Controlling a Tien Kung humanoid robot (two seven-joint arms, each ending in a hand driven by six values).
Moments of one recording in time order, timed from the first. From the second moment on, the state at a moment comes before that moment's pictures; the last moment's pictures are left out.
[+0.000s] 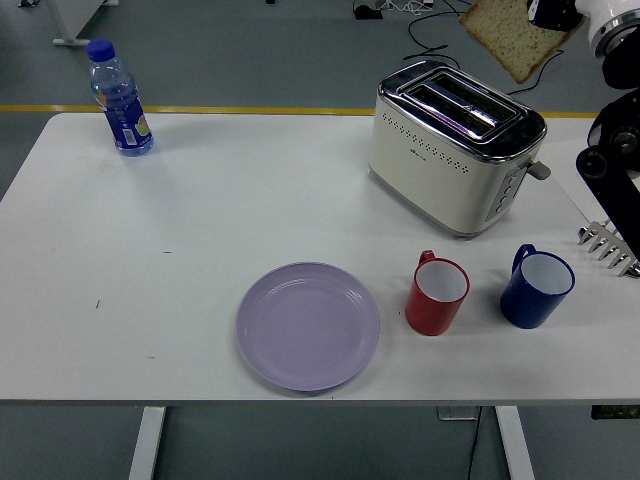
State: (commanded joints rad) left arm -0.08 0.08 -0.95 -0.18 0.95 0.17 0.23; right arm 1.00 -0.28 1.03 1.35 -2.08 0.00 -0.62
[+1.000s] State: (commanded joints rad) left arm -0.08 0.08 -0.93 -0.18 0.94 0.17 0.23; right arm 1.07 -0.15 0.90 1.03 -2.08 -0.02 -0.58
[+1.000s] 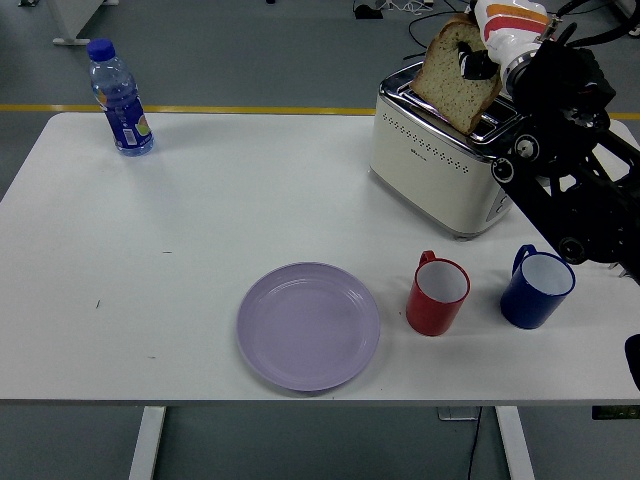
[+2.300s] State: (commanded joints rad) left arm -0.08 0.08 -0.96 -0.18 0.96 0.17 0.24; right arm 1.09 -0.10 0.86 0.89 -2.10 0.01 -0.53
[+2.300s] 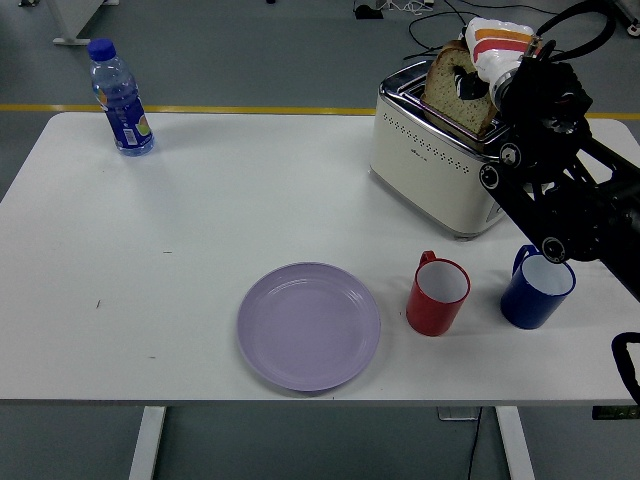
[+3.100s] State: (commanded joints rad) left arm -0.07 0.07 -0.96 -0.18 0.98 0.17 0.24; right arm 1.02 -0.18 0.93 0.99 -2.04 -0.08 -0.51
